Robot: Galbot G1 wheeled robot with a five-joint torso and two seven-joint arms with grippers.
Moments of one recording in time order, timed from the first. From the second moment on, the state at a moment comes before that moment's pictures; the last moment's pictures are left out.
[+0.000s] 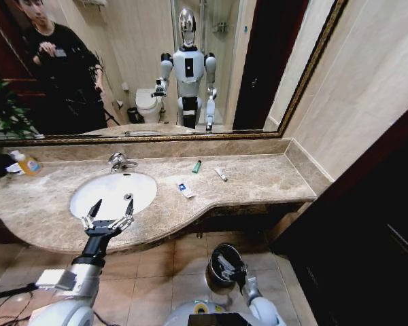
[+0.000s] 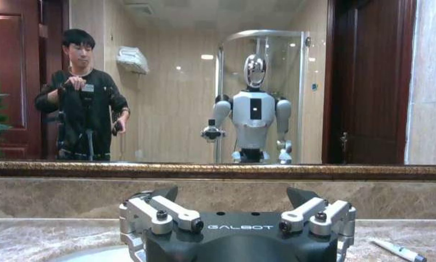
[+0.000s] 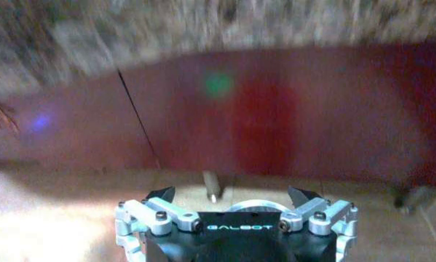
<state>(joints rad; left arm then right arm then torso) 1.84 -1.36 -0.82 -2.47 -0.37 0.04 0.05 -1.54 1.34 0.34 1.55 0.22 -0.02 -0.05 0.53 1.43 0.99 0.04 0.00</state>
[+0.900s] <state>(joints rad) 1.84 -1.36 -0.82 -2.47 -0.37 0.04 0.05 -1.43 1.18 0.27 2.07 0.28 -0.21 -0.03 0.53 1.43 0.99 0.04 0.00</state>
